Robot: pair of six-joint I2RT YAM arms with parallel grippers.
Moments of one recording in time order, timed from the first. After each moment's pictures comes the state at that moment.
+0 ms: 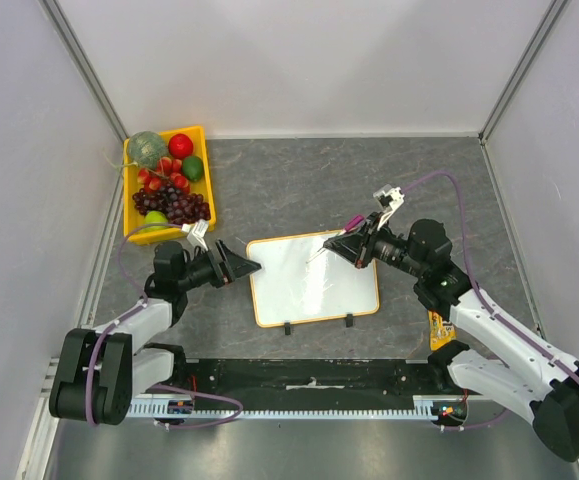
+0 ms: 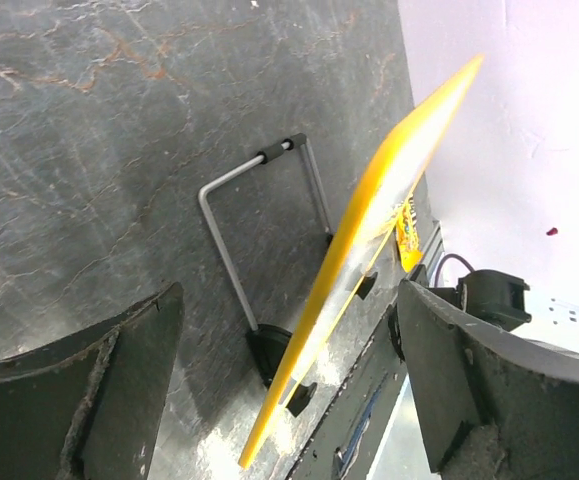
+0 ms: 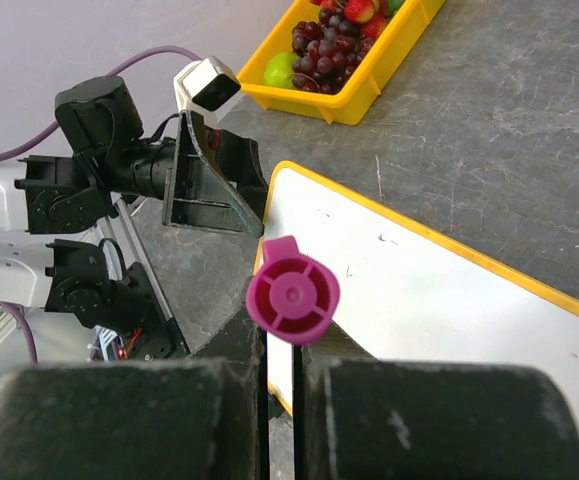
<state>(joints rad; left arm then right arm) -0.11 1.13 0.24 0.47 0.80 -0.75 0.55 0.94 0.60 0.25 -0.46 0.49</state>
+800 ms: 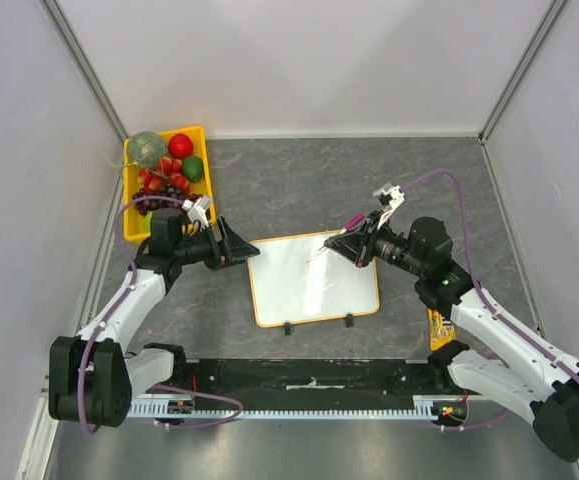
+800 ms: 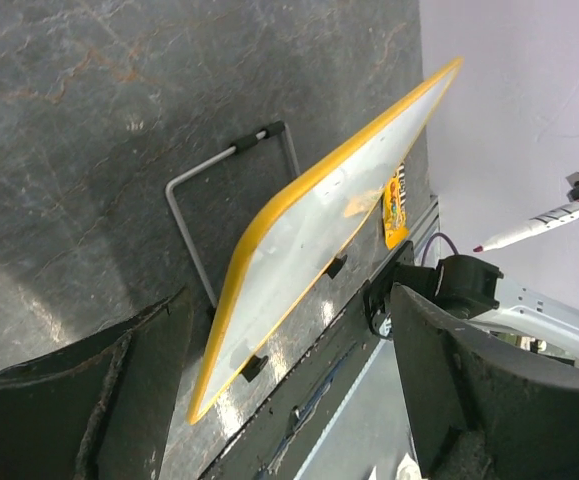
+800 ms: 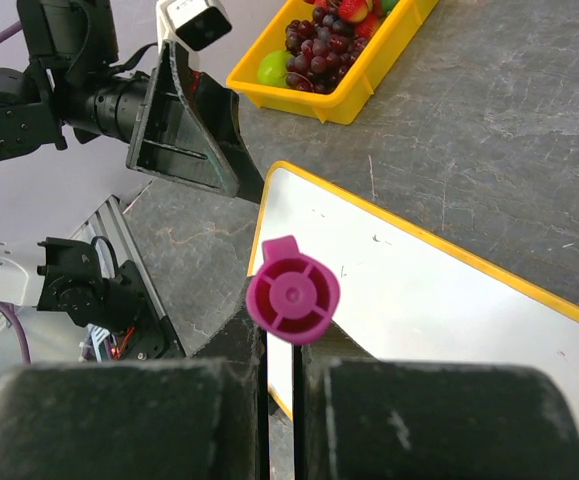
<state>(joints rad) -0.11 1.10 0.60 -0.10 0.83 -0.61 0.55 0.93 0.63 0.20 -0.45 0.47</state>
